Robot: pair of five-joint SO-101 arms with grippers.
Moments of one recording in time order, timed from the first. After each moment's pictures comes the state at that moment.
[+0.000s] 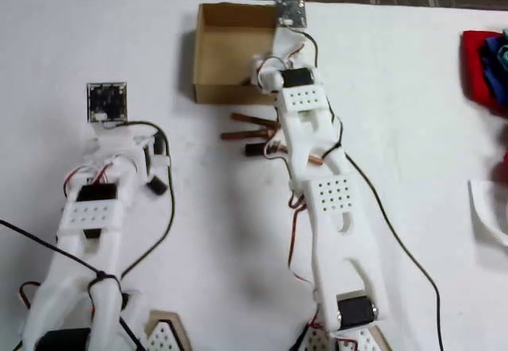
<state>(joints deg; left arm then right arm) -12.2 -31.8 62.9 18.9 0.6 -14.9 71.6 -71.6 52.1 -7.9</state>
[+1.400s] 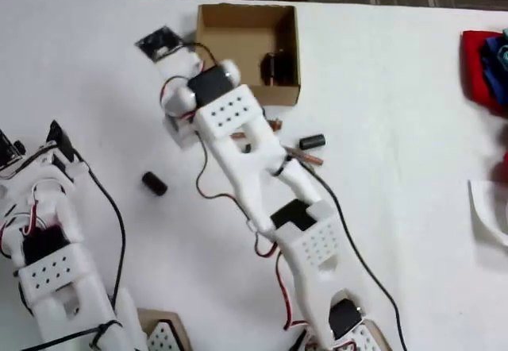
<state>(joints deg) -38.7 -56.4 71.3 16.7 8.9 -41.0 37.6 -51.0 93.0 3.7</state>
